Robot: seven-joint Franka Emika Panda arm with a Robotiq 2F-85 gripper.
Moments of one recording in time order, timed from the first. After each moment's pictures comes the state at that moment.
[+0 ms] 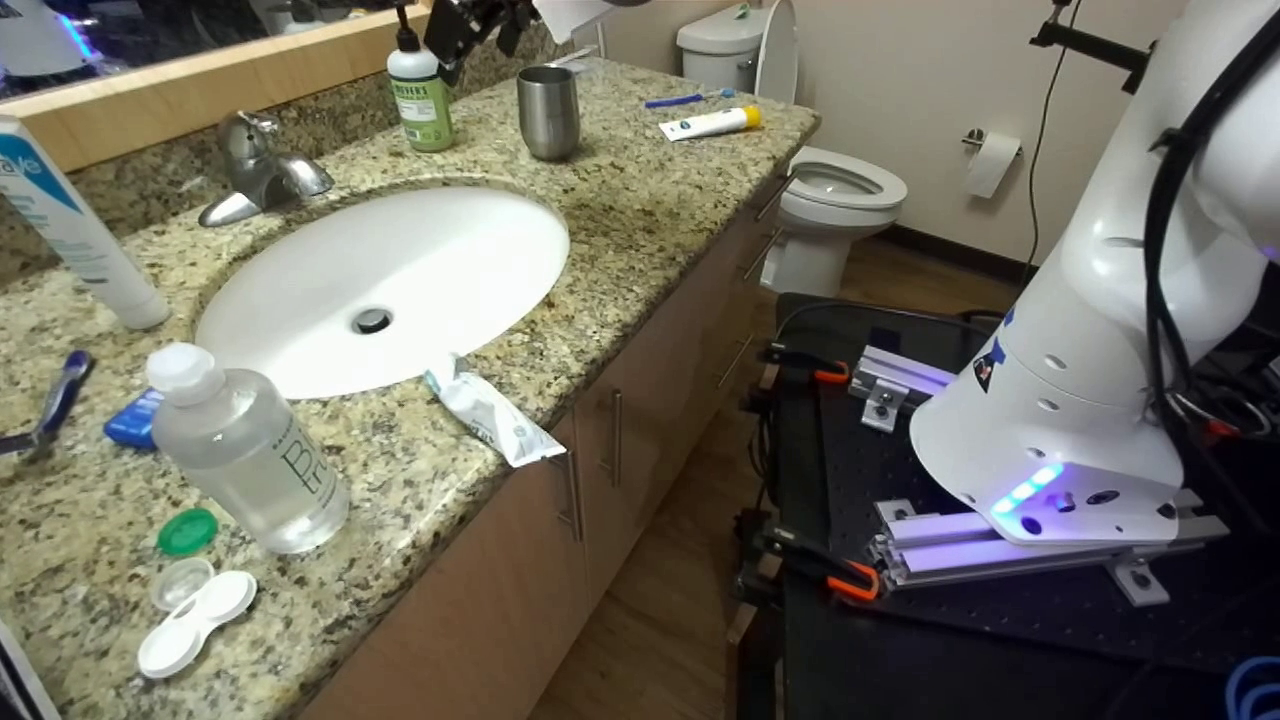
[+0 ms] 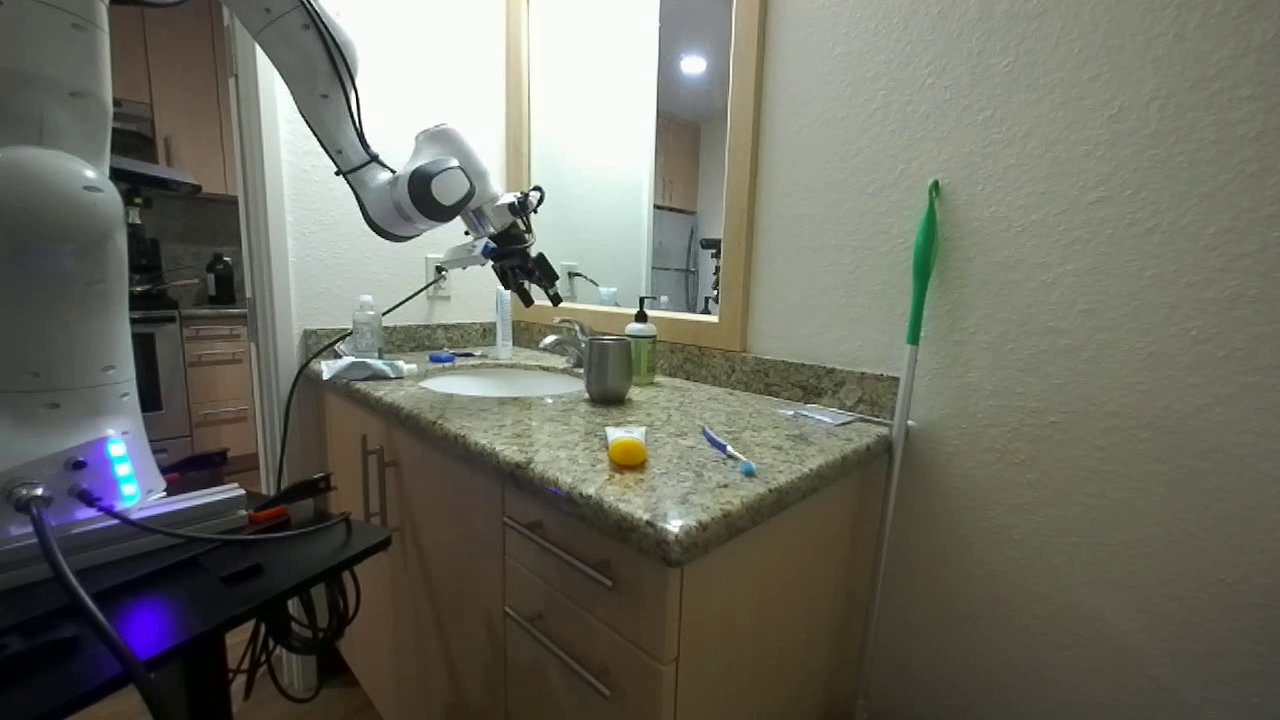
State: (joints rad) arm -0.27 0.06 -0.16 -2.42 -0.28 3.10 0.14
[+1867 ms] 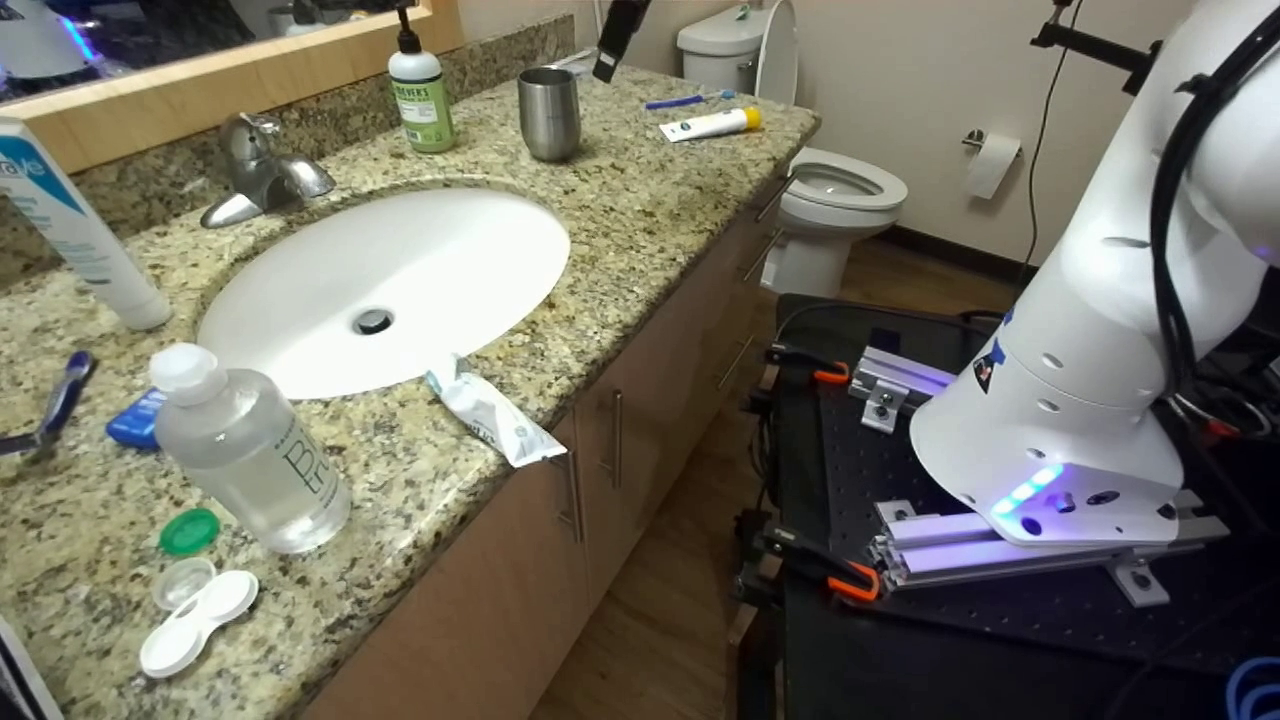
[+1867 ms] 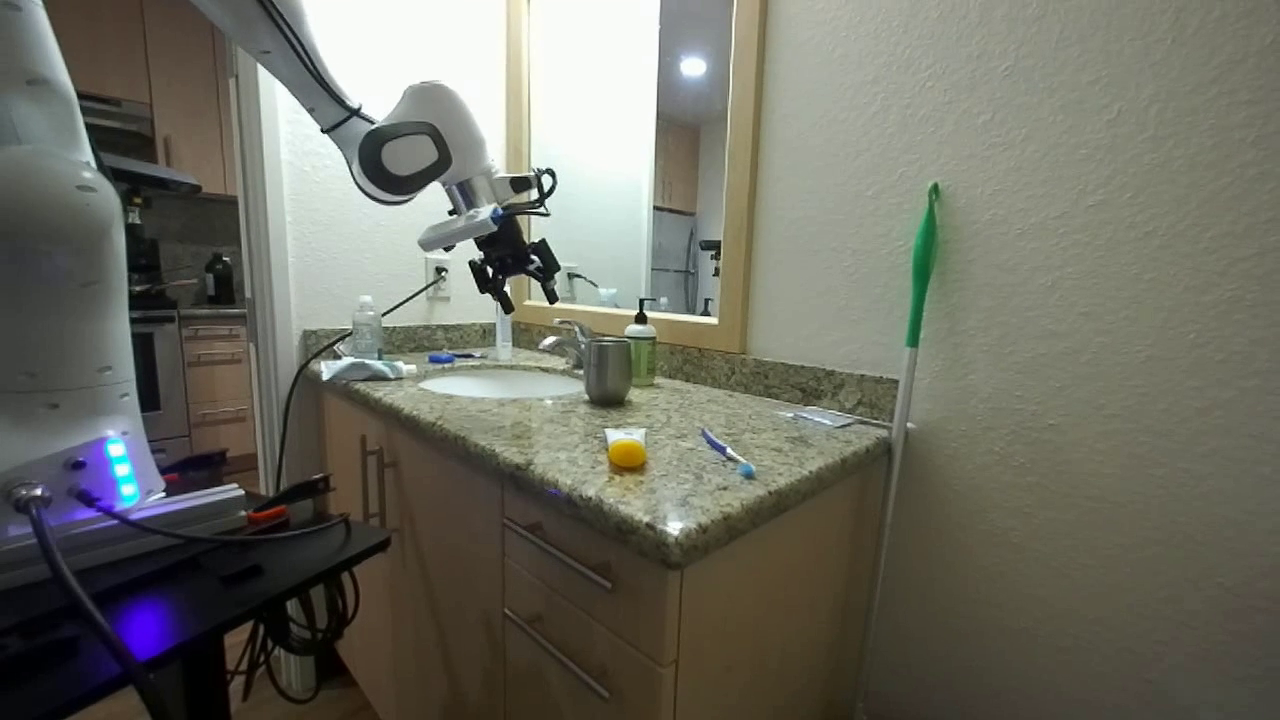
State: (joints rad) arm -0.31 -0.17 -0.32 -2.58 -0.05 2.89 -0.63
